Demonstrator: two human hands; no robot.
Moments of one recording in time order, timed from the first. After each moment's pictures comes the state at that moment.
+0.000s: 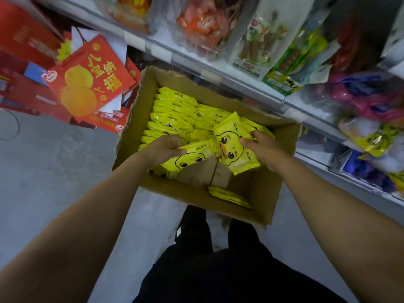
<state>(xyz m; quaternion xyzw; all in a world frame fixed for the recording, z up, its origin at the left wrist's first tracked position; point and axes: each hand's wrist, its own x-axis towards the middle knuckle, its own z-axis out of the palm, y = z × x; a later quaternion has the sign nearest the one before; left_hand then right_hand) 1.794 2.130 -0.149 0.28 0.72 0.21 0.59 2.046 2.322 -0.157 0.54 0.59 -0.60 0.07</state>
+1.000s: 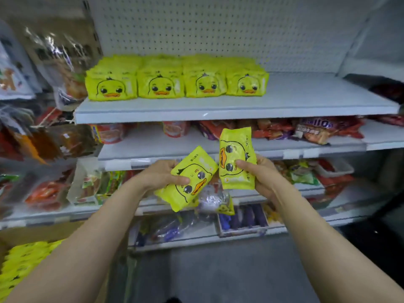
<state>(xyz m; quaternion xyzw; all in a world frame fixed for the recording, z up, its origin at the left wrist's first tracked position) 2.308 2.343 0.181 0.57 0.58 0.28 0.51 2.596 2.386 0.169 0.47 0.43 -0.64 -0.42</state>
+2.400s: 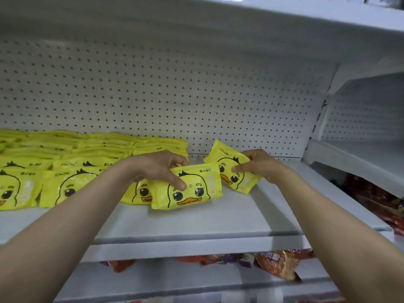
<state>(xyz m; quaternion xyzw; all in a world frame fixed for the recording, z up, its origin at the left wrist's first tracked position) 2.547 2.746 0.340 0.73 0.53 0.19 0.38 2.849 2.854 0.317 0.50 0.70 -0.42 -0.30</state>
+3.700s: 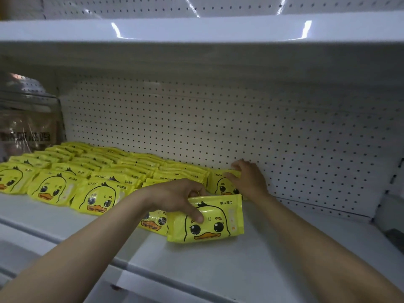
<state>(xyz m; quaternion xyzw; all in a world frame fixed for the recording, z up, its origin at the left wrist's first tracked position) 2.612 2.749 0.349 0.68 0.62 0.25 0.32 2.771 2.959 0.309 0.41 0.84 -0.09 -0.34</state>
